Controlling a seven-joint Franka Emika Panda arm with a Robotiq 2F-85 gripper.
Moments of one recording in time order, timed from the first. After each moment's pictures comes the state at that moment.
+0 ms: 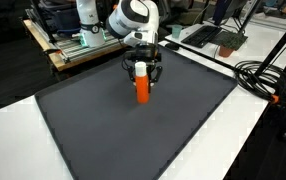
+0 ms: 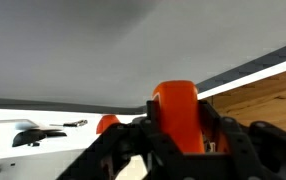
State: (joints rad) arm -2.13 -1.05 1.90 -2.14 -1.07 3.34 2.37
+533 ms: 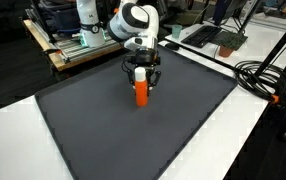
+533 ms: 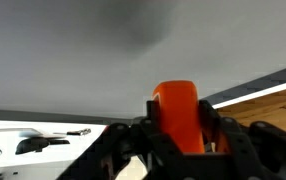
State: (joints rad) arm -2.17 -1.05 1.96 -2.13 -1.07 3.32 2.36
